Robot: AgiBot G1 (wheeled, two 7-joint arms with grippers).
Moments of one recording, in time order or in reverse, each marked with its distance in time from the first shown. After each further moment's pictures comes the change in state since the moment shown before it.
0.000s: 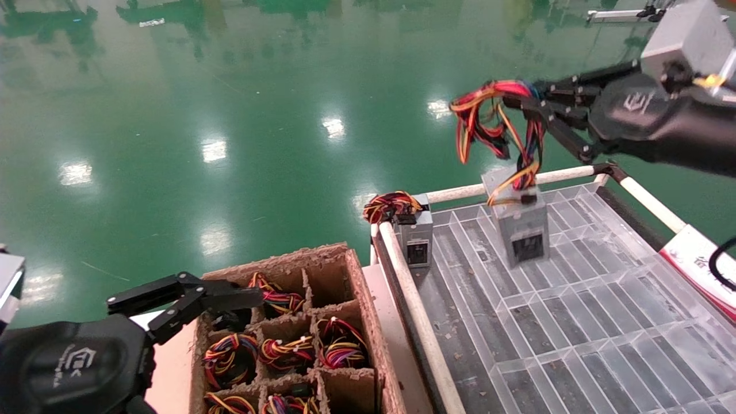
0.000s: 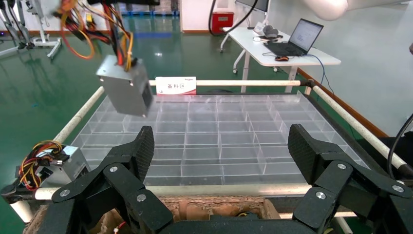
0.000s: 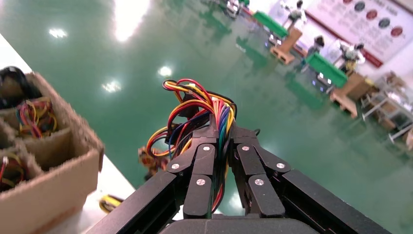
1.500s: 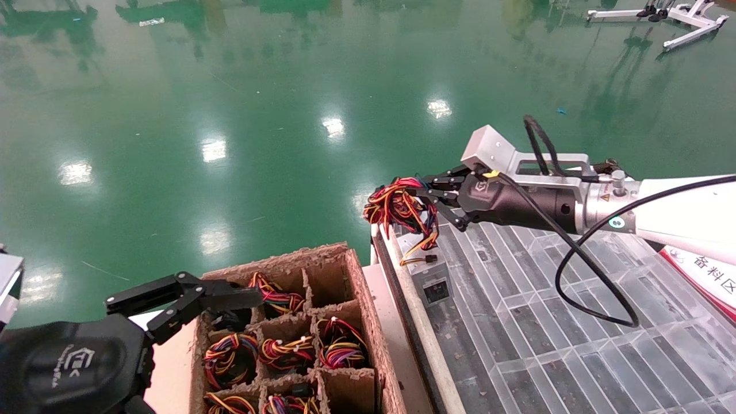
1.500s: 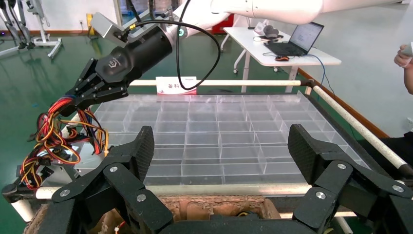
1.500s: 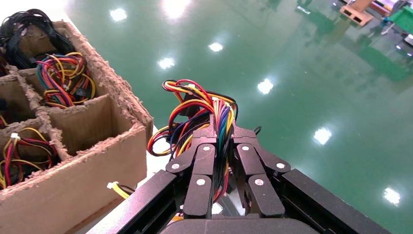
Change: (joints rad) left arm 0.000 0.000 0.000 0.000 0.000 0.000 0.000; right arm 0.182 -0.378 -0.129 -0.751 -0.109 -0.072 -0.404
